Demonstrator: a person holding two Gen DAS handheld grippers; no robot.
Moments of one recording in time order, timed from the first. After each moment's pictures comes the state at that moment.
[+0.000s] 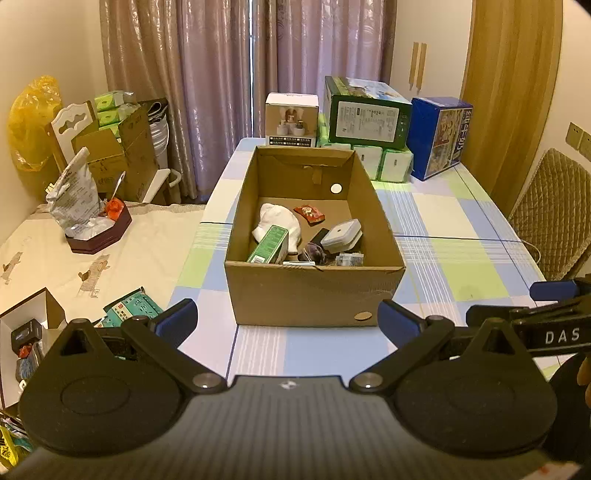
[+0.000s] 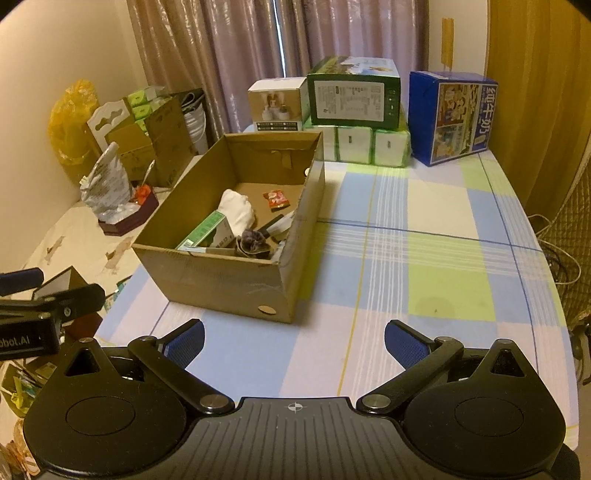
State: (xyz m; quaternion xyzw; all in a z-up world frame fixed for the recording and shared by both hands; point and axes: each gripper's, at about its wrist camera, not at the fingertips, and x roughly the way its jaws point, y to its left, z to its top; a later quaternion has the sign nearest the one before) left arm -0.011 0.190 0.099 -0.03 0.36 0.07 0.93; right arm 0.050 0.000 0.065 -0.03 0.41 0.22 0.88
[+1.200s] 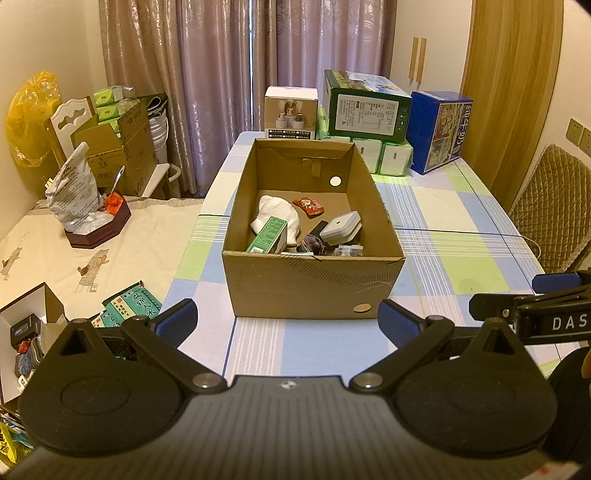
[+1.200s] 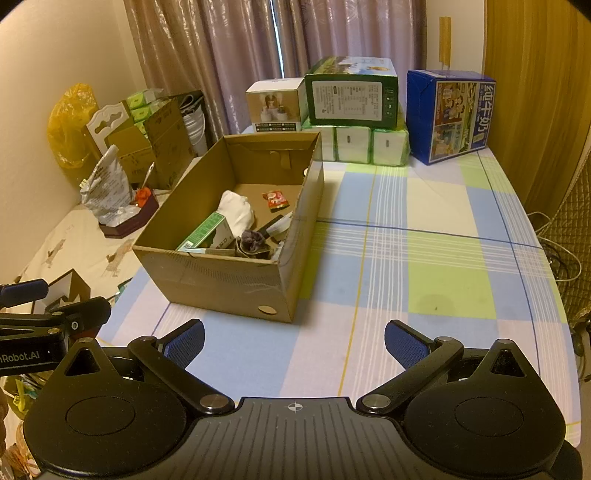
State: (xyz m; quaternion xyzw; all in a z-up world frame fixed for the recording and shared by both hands) left arm -0.014 0.192 0.093 -0.03 0.37 0.07 0.93; right arm 0.048 -0.001 0.066 -0.03 0.41 0.22 0.88
